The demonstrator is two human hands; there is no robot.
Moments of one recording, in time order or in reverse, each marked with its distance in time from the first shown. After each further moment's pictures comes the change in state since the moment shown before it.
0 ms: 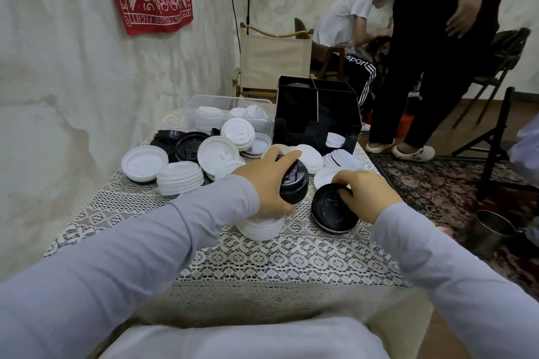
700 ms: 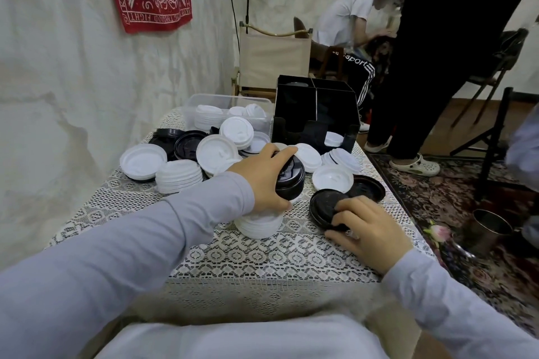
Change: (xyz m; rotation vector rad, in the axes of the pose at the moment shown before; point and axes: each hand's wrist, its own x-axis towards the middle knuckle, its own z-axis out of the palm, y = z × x) left_hand -0.002 -0.002 -0.004 0.003 0.026 0.005; right_hand -0.047 0.021 0.048 0.014 0.552 -0.684
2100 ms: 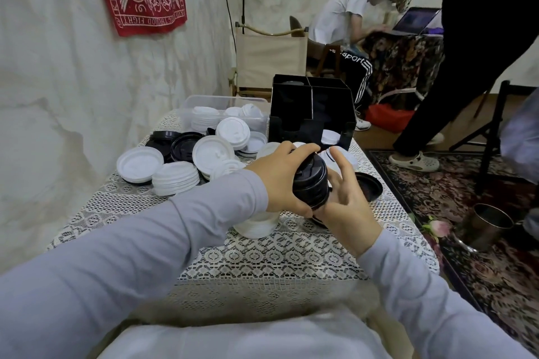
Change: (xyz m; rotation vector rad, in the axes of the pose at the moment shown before) left_hand 0.007 0.028 -0.006 -0.158 -0.034 0.122; right_hand 0.061 -0.044 -0.005 1.493 0.210 0.857
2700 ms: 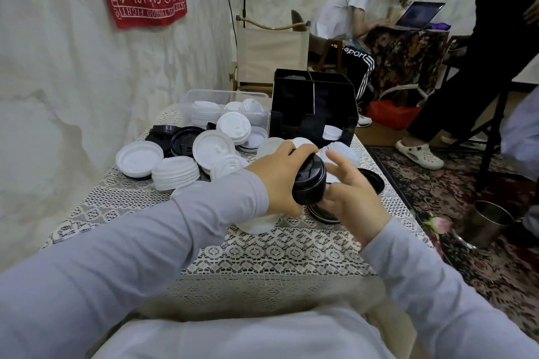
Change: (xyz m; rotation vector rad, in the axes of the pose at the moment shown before) left_hand -0.002 -0.003 0.008 0.122 0.010 0.003; right_hand 0.006 -0.013 -0.002 -0.039 0.190 0.213
